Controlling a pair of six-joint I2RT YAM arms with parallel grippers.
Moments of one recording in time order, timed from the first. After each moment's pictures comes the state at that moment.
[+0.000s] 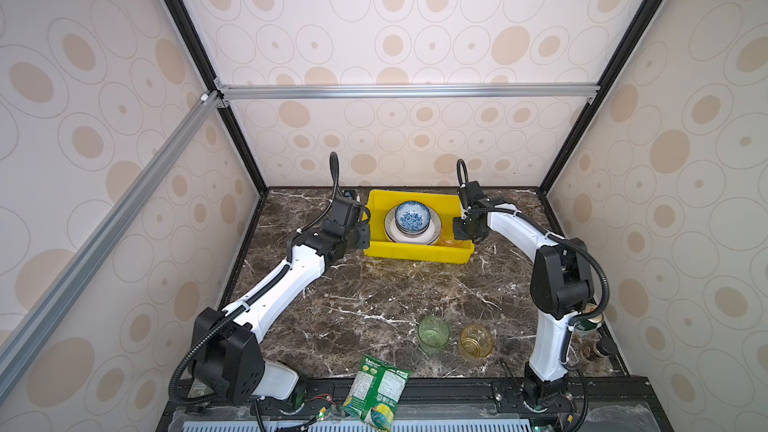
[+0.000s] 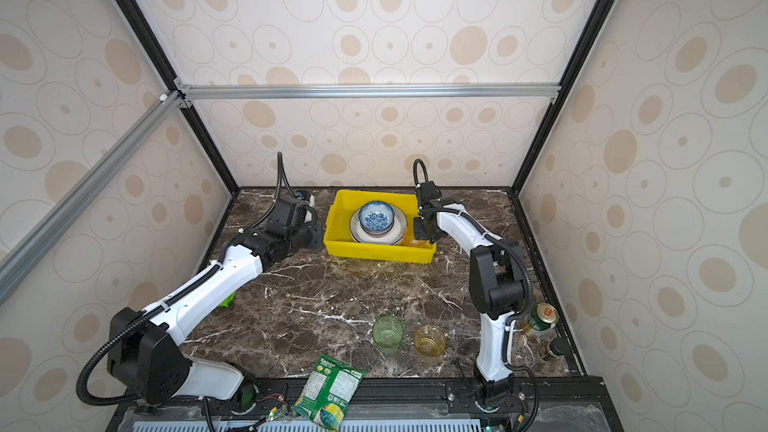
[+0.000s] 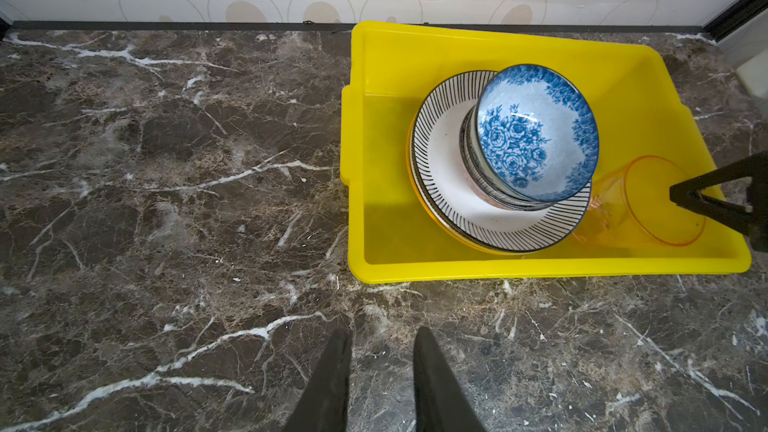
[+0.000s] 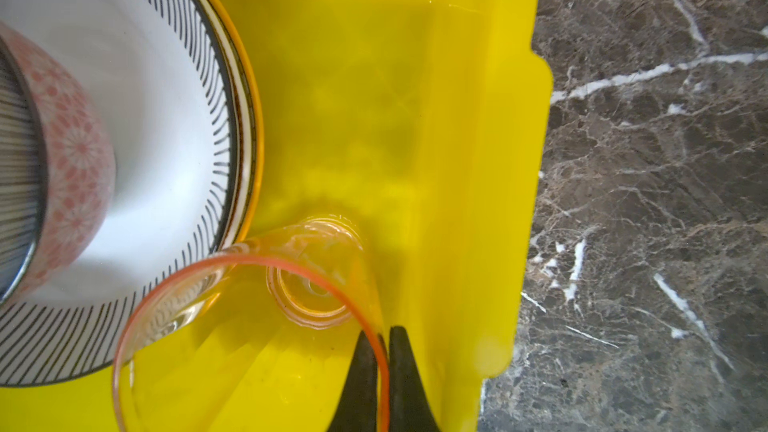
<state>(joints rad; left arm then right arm) -0.46 1.42 1.20 -0.52 -0.17 -0.32 0.31 1.98 1.62 -0.82 0.12 0.26</state>
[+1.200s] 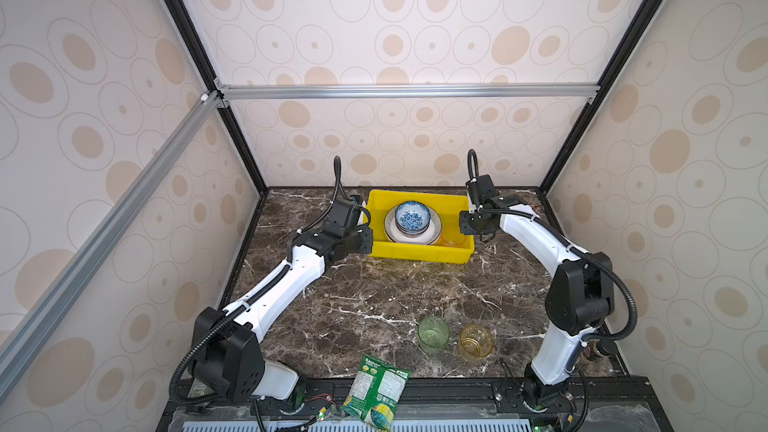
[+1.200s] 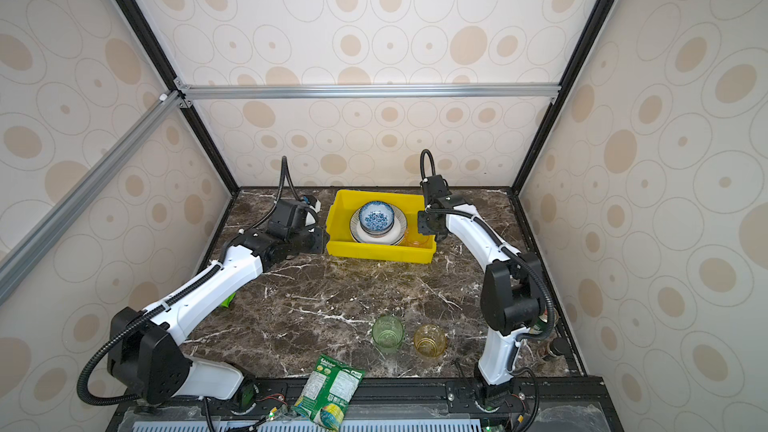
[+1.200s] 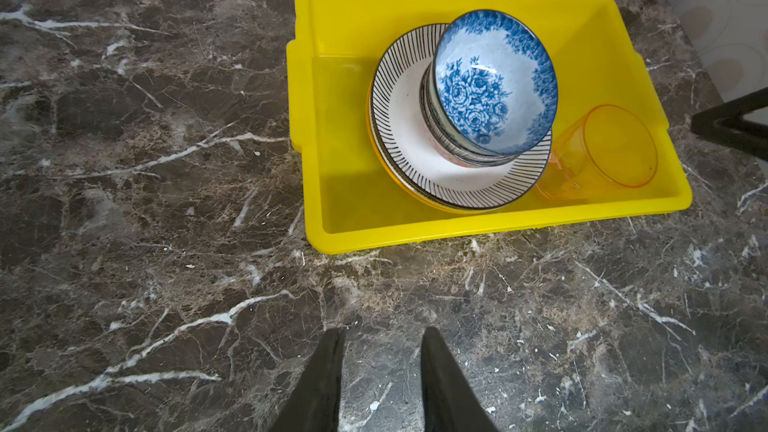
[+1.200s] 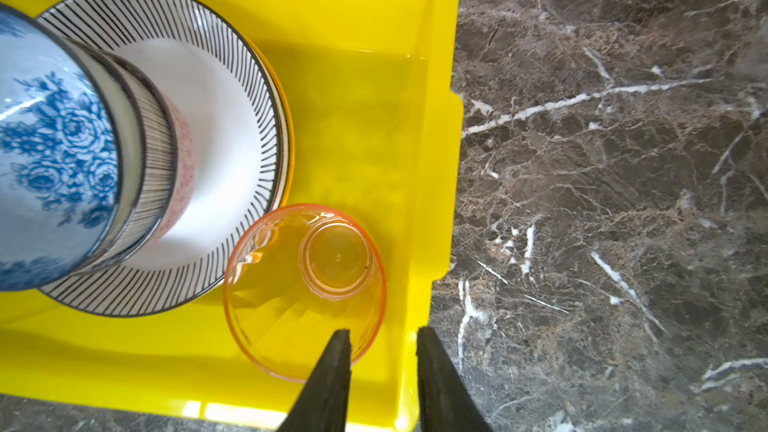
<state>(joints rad) -0.46 1.42 1.19 -0.57 -0.03 -0.29 0.31 1.80 1.58 -0.83 0.13 0.27</state>
